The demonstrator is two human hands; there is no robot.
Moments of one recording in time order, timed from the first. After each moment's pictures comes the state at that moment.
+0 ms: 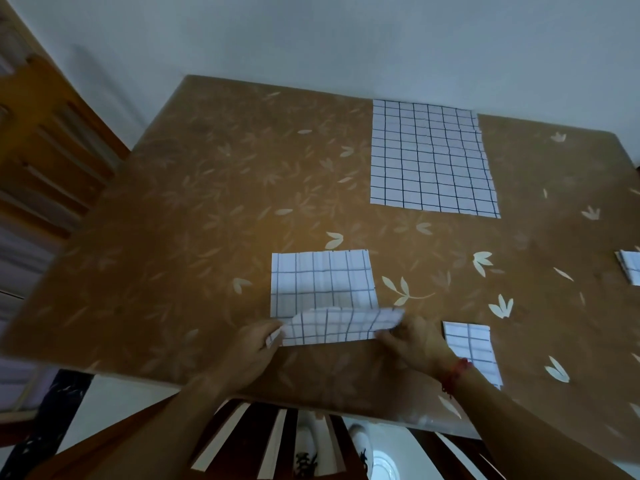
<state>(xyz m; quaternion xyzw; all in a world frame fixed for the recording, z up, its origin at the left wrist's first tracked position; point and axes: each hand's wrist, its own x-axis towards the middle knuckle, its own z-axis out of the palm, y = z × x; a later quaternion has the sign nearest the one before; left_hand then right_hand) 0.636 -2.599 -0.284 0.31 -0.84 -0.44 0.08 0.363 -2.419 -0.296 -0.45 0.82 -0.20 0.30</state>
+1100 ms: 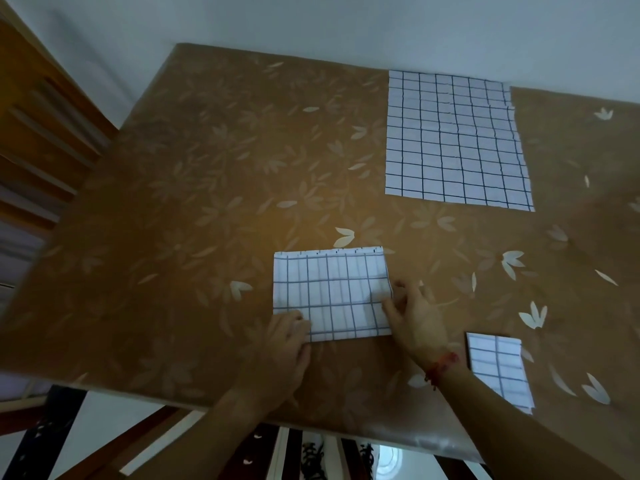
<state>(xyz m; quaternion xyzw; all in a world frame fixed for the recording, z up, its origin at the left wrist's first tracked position) 0.600 -2.592 -0.316 0.28 -0.93 -0.19 0.10 0.368 -2.483 -0.308 -0.31 0.89 -0.24 0.22</state>
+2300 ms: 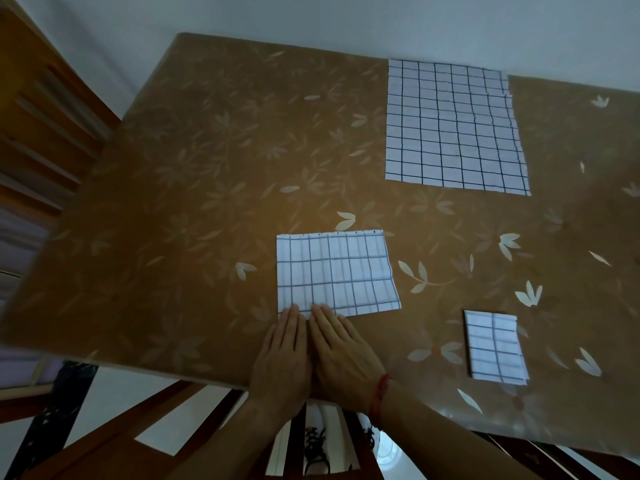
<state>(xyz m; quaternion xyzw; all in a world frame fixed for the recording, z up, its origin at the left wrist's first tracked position) 0.627 -2.544 -0.358 0.29 -0.95 -0.09 -0.07 0.490 -2.471 -0.326 -0.67 0.72 -0.02 0.19</state>
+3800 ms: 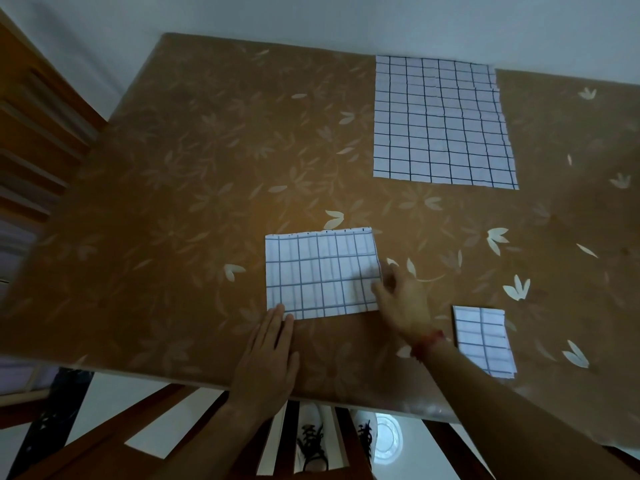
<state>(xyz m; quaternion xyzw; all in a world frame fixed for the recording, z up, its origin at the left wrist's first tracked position) 0.632 -2.551 -0.350 0.34 -0.93 -0.16 -0.01 0.375 -2.476 -0.303 -0.31 0.87 -0.29 0.25</state>
